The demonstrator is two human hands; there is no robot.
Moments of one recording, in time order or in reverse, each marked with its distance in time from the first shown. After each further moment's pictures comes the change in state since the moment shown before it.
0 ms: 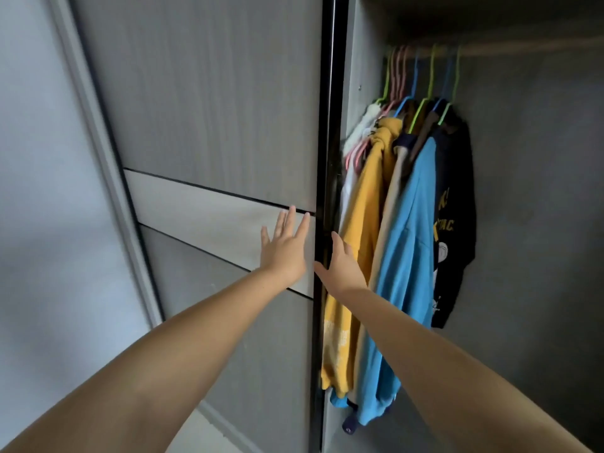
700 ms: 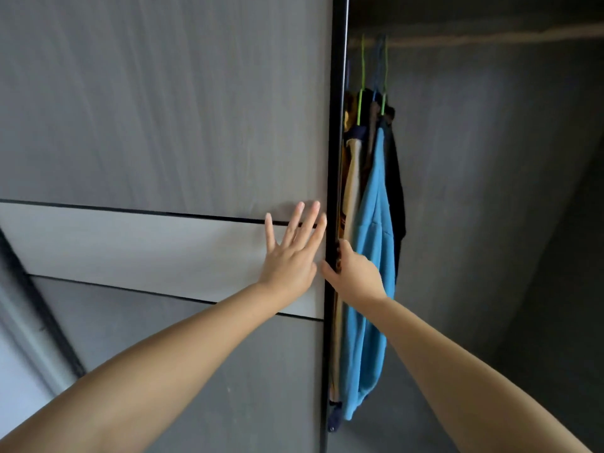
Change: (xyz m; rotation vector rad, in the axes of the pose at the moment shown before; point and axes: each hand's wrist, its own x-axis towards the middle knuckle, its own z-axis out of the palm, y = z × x) left_hand 0.015 0.031 0.017 0.011 0.330 0.560; right_hand -0.006 0.038 -0.028 -0.336 0.298 0.151
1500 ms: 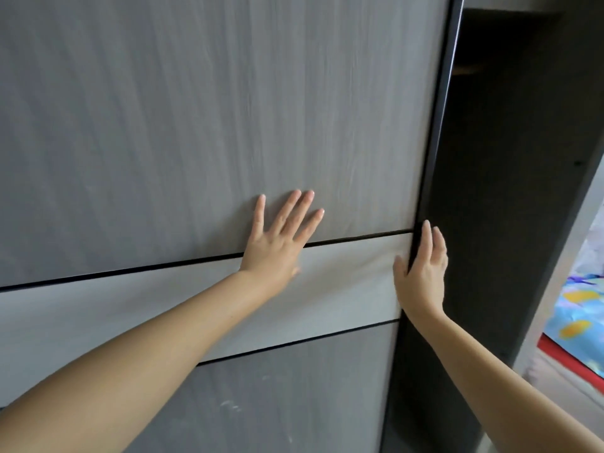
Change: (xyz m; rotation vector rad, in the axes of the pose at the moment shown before) left_hand 0.084 0.098 -0.033 0.042 0.028 0.414; right_hand -0.086 0.149 -0.152 -0.130 0.722 0.422
